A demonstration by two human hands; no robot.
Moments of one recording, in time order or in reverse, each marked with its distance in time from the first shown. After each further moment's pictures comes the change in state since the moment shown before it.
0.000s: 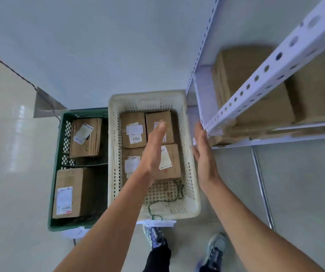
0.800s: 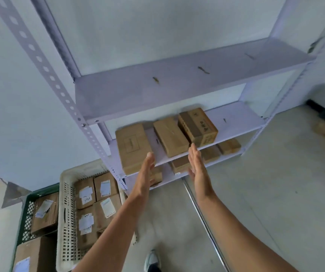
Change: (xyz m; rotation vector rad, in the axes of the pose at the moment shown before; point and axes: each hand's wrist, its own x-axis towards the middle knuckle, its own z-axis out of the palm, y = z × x) left_hand -0.251 0.119 0.382 0.106 -0.156 0.203; right_hand -0.253 -0.212 -0.385 0.116 0.182 -0.217
